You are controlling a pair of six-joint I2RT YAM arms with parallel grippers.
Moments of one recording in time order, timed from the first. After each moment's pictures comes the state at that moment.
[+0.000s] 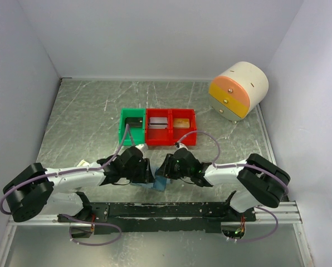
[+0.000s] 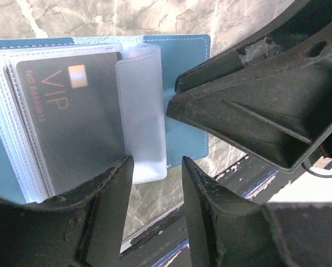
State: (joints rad) left arm -0.95 1.26 0.51 -0.10 0.10 -0.85; right arm 0.93 1.47 0.42 0.38 -0.08 1.02
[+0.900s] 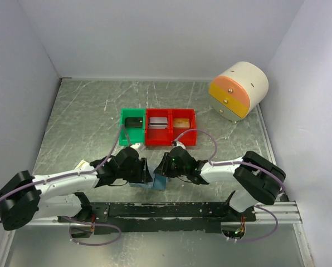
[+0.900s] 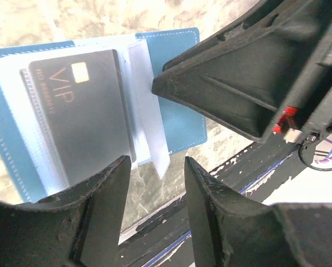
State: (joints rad) left arm -0.95 1.18 0.49 -0.13 0.09 -0.83; right arm 0.94 1.51 0.50 0.31 -0.05 1.02
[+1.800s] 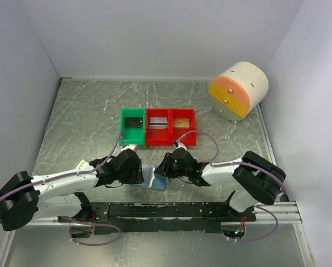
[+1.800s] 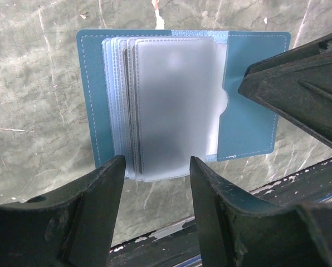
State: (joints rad) left arm -0.95 1.14 0.51 -0.36 -0.11 -0.82; right arm 0.94 1.51 0.44 0.42 -0.06 1.04
